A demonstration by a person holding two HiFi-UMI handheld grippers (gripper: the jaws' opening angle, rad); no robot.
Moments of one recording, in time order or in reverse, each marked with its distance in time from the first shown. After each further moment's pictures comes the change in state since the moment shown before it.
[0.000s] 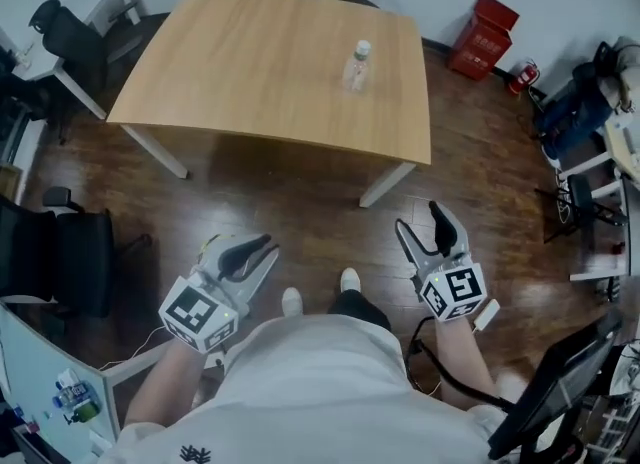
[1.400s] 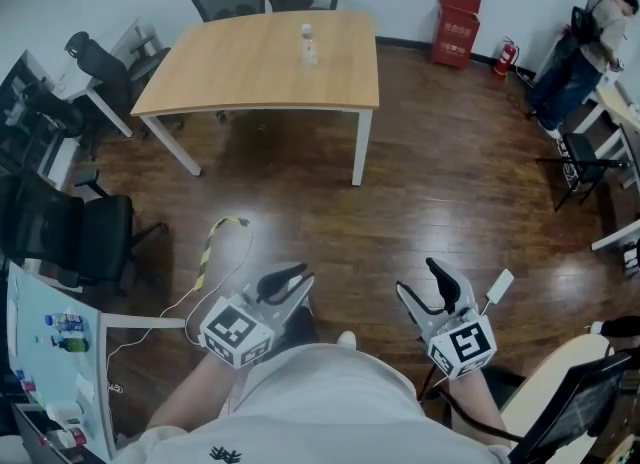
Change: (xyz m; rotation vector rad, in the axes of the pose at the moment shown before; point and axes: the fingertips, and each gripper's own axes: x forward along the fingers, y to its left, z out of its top) left arm -0.010 -0.305 -0.068 0.061 0.060 -0.066; right arm -0.327 0.064 -0.072 0.030 0.016 0.101
